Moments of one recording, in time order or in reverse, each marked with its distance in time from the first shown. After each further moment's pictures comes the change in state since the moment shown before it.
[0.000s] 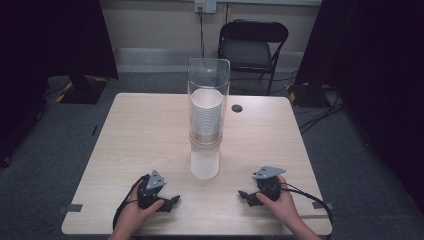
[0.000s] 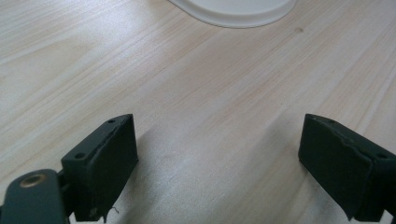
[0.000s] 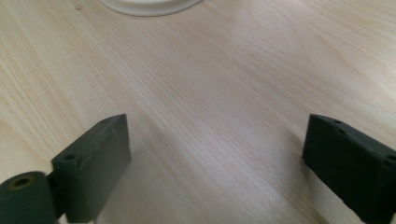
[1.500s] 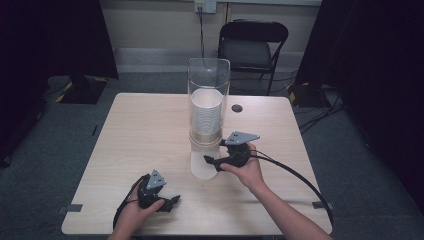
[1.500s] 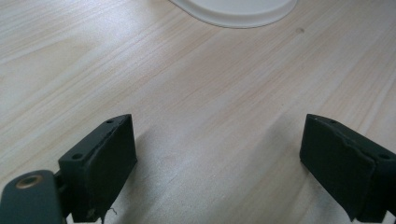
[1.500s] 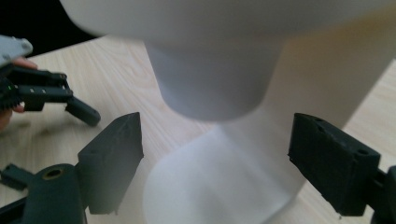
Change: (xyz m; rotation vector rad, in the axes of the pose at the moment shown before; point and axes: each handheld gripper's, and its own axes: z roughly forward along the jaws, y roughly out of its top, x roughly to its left) left arm 0.001 0.000 0.001 -0.003 -0.008 0.002; right arm 0.013 0.131 0.034 -0.309 0.152 -0.054
